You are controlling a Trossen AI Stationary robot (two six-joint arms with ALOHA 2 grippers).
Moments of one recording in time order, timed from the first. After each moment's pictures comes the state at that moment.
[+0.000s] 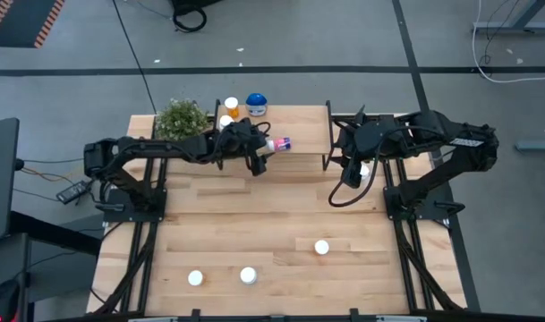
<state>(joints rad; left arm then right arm) 0.27 1.55 1.05 -0.02 -0.19 0.17 0.12 1.30 1.73 -1.28 0.37 0.25</state>
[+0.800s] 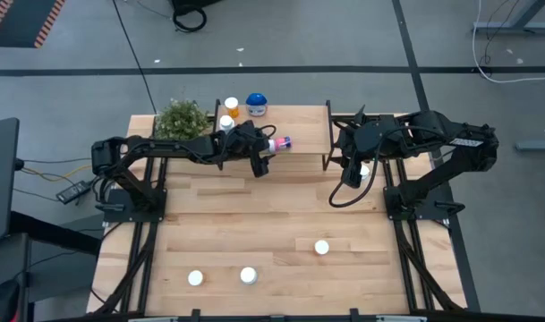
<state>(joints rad) 0.28 1.61 1.05 0.00 -0.19 0.18 0.12 1.30 1.73 -1.28 0.37 0.24</state>
